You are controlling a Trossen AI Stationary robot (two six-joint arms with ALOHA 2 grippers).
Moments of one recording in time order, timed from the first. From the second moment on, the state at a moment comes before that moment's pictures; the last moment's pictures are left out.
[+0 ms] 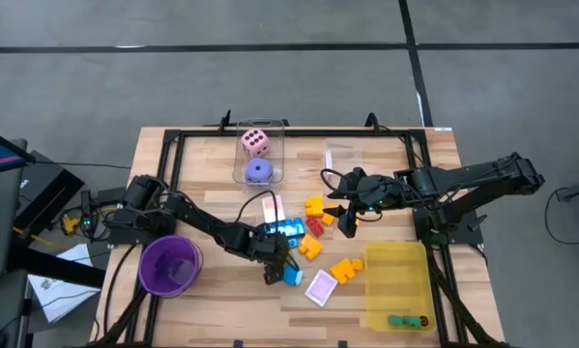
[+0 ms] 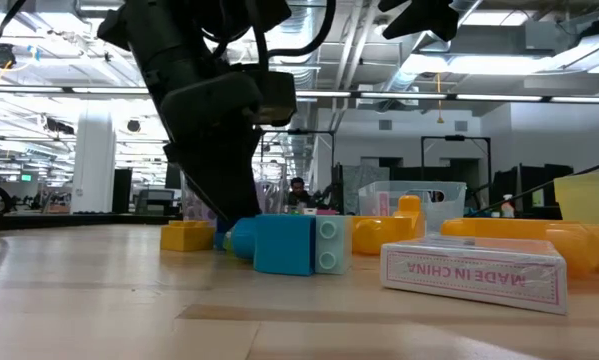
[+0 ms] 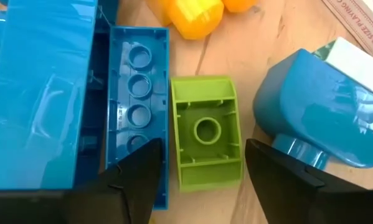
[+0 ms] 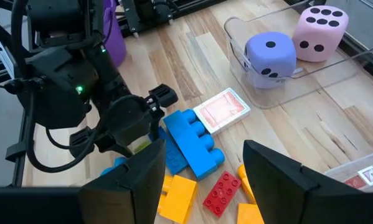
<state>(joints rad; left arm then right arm) -0.31 1.89 1.09 -0.29 -0.20 -0.56 0.18 1.24 1.15 -0.58 0.29 0.43</state>
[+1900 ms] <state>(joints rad) -0.17 1.58 0.94 -0.23 0.20 -0.61 0.17 1.24 1.15 -0.43 0.29 0.13</state>
